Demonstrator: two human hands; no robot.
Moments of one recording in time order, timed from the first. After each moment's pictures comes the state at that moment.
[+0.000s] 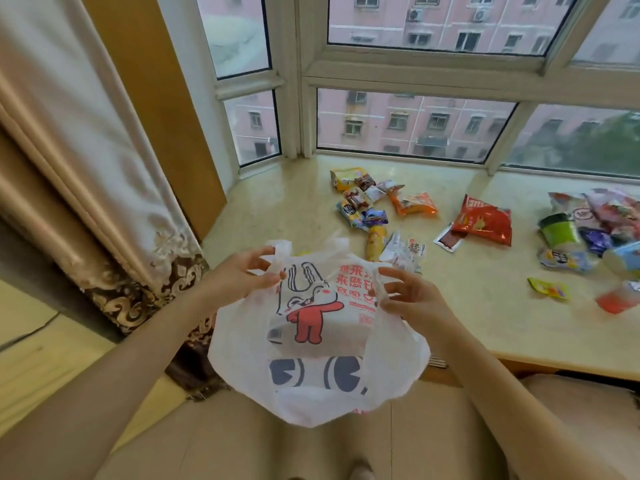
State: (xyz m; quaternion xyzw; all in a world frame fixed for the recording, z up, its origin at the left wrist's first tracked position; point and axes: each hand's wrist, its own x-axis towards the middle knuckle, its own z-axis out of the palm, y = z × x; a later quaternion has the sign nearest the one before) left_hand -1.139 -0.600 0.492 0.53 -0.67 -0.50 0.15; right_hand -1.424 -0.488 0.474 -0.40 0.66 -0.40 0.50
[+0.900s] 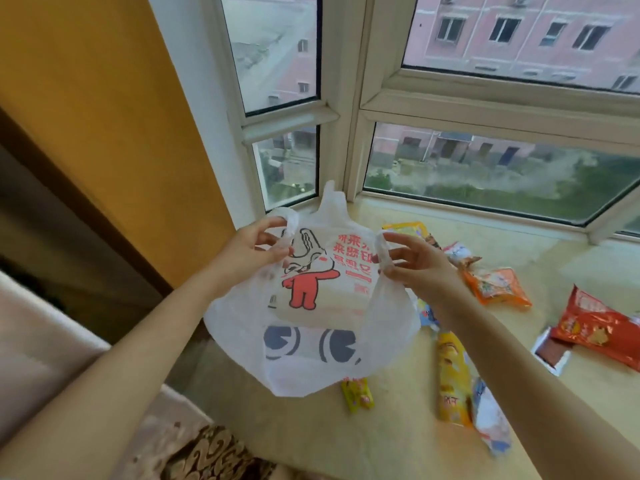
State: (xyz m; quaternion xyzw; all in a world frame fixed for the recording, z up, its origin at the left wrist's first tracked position) left_hand -1.112 -1.004 0.500 0.53 -0.64 -0.51 0.23; right_hand -1.395 -0.931 0.484 -0.46 0.61 -0.42 0.49
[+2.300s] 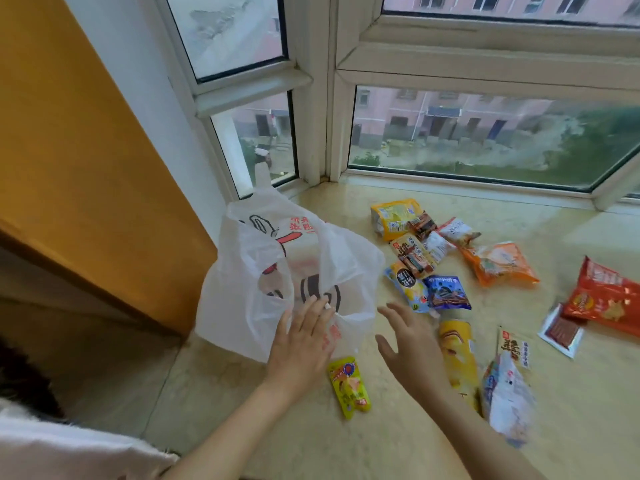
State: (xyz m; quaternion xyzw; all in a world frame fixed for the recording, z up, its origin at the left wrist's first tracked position) left_hand -1.205 -0.923 0.292 0.48 -0.88 -0.03 0.06; right_hand -1.404 -0.872 0.295 -0.64 0.73 -0.20 0.13
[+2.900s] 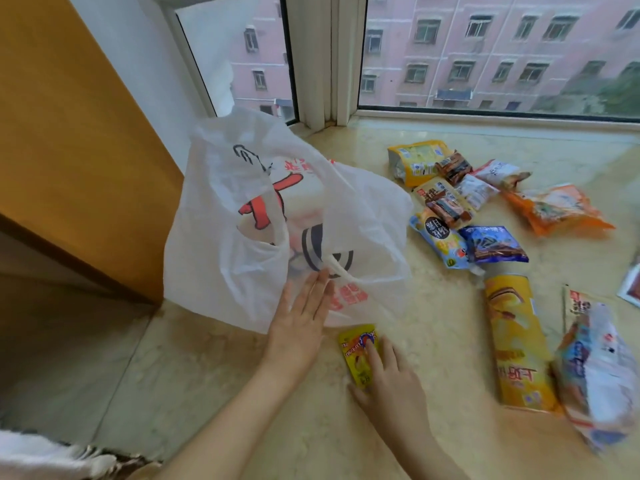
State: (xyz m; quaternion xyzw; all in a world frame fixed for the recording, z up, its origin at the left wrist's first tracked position) left_hand -1.193 -0.927 0.149 0.45 -0.88 0.10 -0.12; right_hand -1.340 -0.815 0.083 -0.63 0.77 -0.04 0.12
